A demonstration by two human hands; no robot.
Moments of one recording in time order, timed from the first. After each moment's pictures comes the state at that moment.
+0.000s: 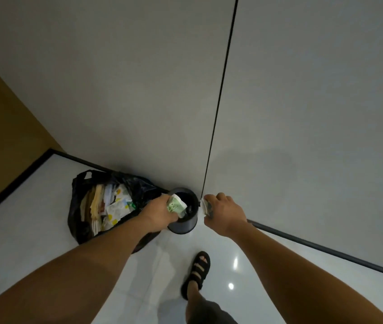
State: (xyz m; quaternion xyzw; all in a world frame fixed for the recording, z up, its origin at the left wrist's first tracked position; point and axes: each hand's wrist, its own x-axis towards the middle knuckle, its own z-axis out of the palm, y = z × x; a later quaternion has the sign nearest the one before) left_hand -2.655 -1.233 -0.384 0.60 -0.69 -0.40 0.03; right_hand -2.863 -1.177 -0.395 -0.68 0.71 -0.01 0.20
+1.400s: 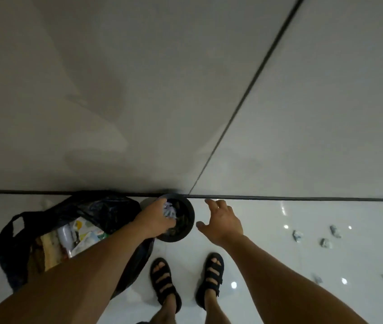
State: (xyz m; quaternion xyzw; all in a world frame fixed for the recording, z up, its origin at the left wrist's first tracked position) left_hand -2.694 -1.516 -0.568 0.46 -0.71 -0.51 -0.18; right_hand -2.857 -1.383 -0.562 -0.41 0.85 0.00 0.33
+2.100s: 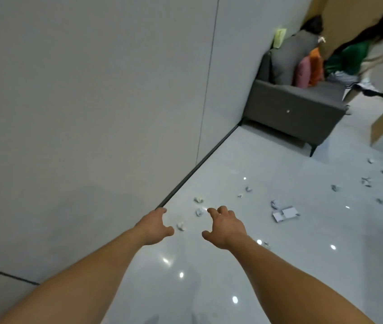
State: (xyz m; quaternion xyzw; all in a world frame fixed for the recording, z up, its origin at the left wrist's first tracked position) left_hand -2.973 -1.093 -0.347 0.07 -0.91 -0.31 -0.27; right_hand -2.982 -0.867 -0.359 -0.06 0.98 -0.08 0.19
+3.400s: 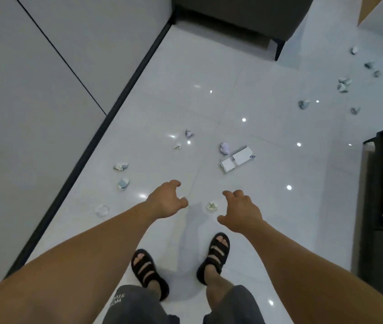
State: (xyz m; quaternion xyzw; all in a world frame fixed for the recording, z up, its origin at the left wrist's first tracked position) left_hand -3.305 -0.619 -0.591 -0.04 -0.87 -0.24 -0.42; right_hand -3.228 -0.411 -0.607 0.13 0.92 -0.13 0.35
